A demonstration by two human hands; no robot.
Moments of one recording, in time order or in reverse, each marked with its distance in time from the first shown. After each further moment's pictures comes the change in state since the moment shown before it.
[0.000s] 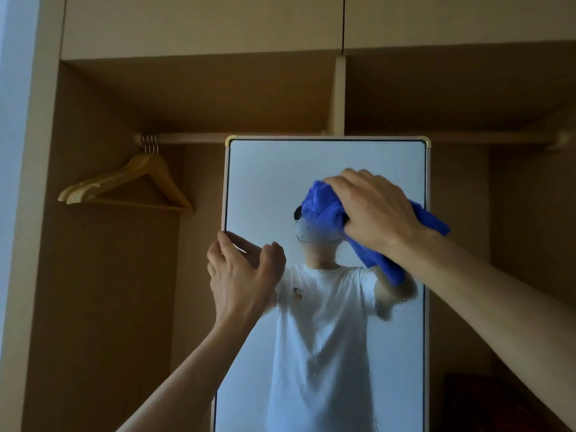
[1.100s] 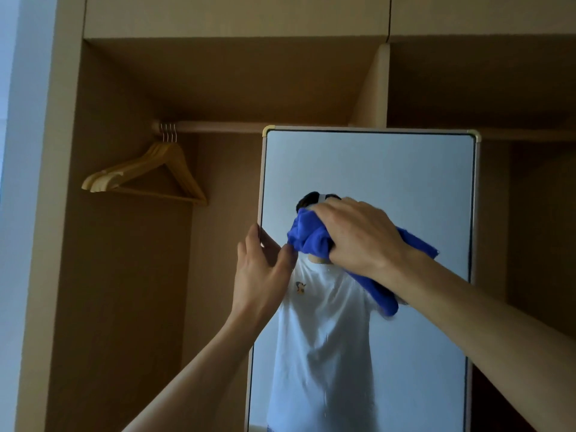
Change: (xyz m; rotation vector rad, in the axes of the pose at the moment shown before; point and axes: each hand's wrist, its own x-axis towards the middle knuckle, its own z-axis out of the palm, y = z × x) left_hand 0.023 -0.033 -0.026 -0.172 -0.166 0.046; right_hand 0.013 -0.082 0.034 0.038 -0.119 -0.020
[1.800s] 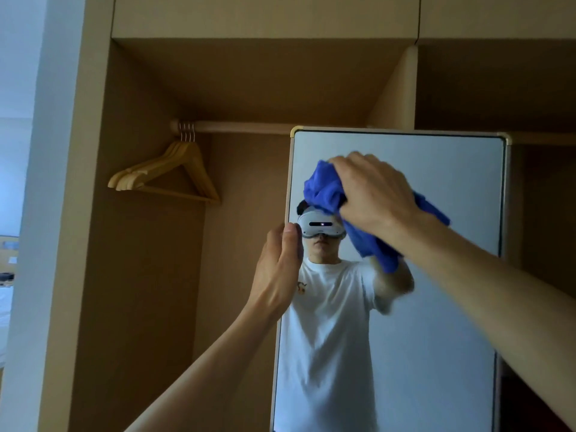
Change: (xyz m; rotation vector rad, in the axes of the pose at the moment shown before) left_hand 0.016 -0.008 -0.018 -0.239 -0.075 -0.013; right_hand 0.055 -0.011 -0.016 -0.104 0.178 0.102
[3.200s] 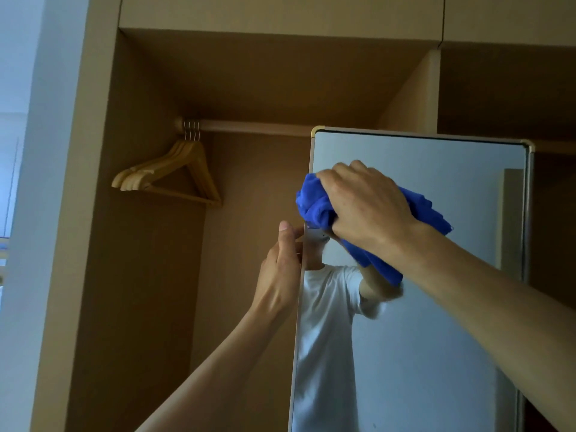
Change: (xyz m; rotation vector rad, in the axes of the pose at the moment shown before) left_hand 0.019 -0.010 -0.025 -0.225 -0.163 -0.059; right_hand 0.010 -0.048 0.010 -0.089 -0.026 -0.131
